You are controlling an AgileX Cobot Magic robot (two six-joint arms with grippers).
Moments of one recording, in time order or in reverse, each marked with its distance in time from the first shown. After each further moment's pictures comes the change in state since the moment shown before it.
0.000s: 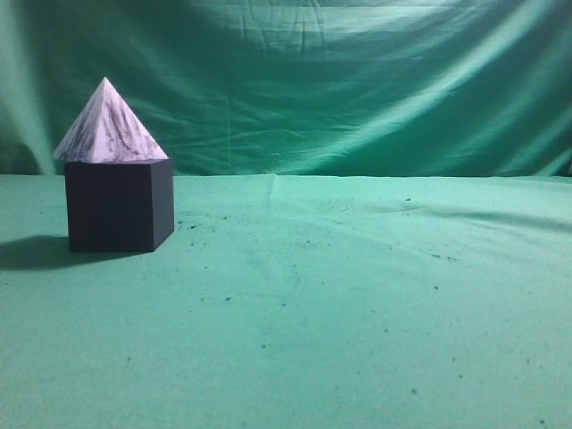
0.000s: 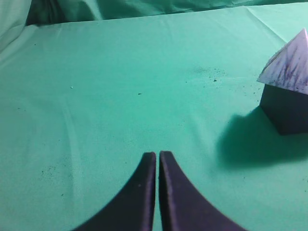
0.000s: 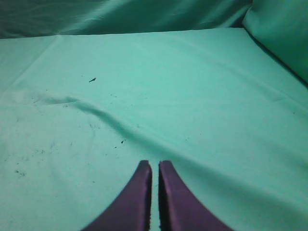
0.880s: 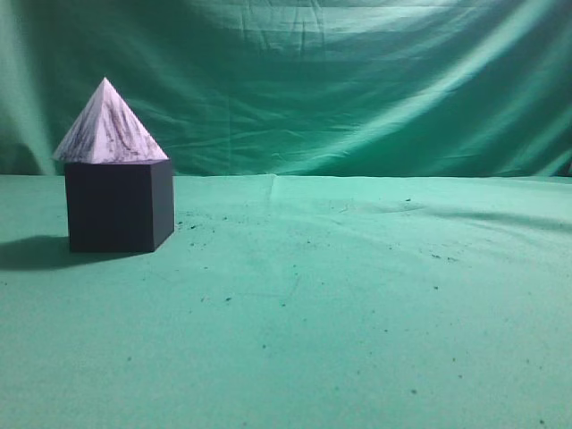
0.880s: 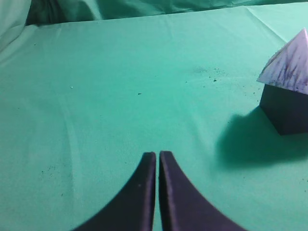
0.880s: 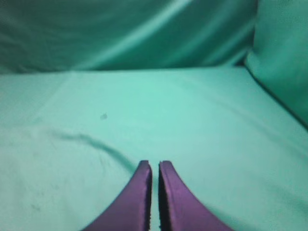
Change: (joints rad) left arm 0.000 0.000 0.000 0.000 0.000 0.000; right arm 0.020 0.004 -0.121 -0.002 0.013 -0.002
